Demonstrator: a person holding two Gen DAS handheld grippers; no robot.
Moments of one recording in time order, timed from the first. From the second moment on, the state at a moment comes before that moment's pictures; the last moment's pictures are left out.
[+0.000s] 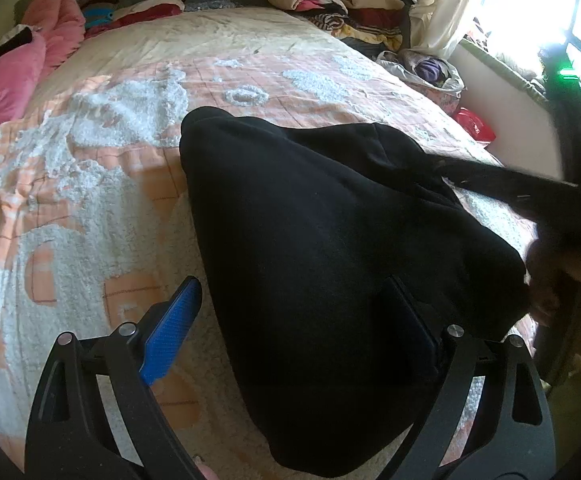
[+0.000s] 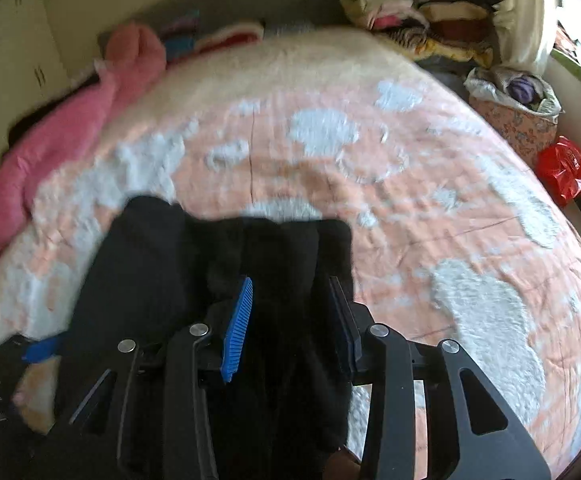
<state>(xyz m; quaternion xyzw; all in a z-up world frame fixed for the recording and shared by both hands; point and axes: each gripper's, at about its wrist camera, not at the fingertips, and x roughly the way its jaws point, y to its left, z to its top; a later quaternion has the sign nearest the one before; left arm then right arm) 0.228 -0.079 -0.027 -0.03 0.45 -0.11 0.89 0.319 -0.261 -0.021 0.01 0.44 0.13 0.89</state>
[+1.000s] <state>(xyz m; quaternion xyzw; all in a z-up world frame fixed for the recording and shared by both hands) 0.194 -0.085 -0.003 -0.03 0.42 -0.13 0.90 0.220 -0.304 0.023 0.04 0.33 0.10 0.94</state>
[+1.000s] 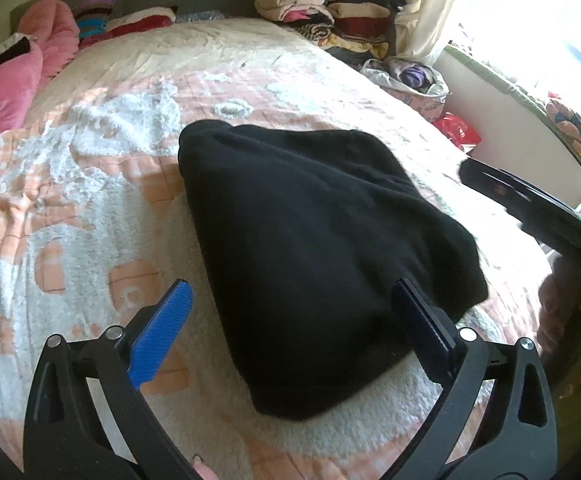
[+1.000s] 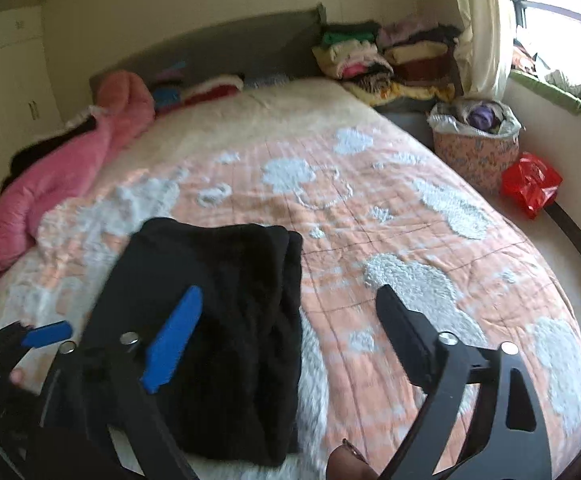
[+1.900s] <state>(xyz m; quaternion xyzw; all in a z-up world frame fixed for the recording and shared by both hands) 0.094 -0.043 0.026 -0.03 0.34 -0.10 0.93 0.063 -0.301 0.049 0.05 0.24 0.09 0.96</state>
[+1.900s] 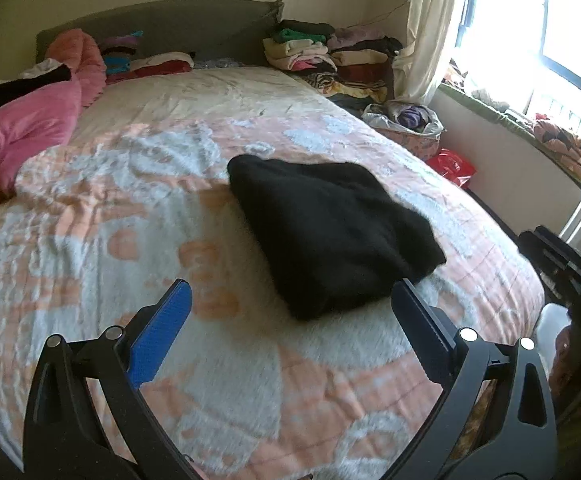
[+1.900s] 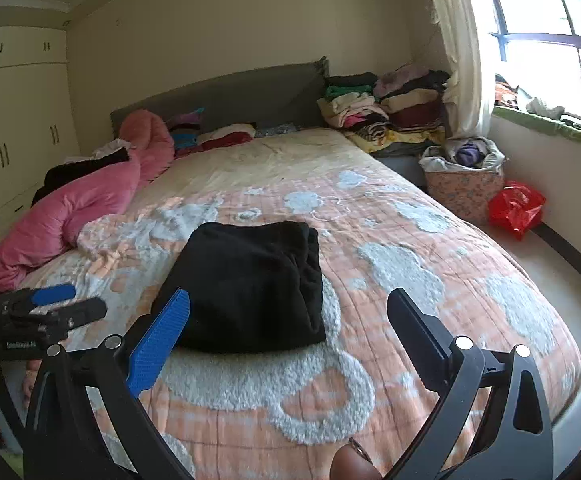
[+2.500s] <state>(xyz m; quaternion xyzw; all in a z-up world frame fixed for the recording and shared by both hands) 0.051 -0.034 -0.025 -0.03 0.37 -0.11 0.92 0.014 -0.277 0.006 0.02 0.27 0.08 0.96</state>
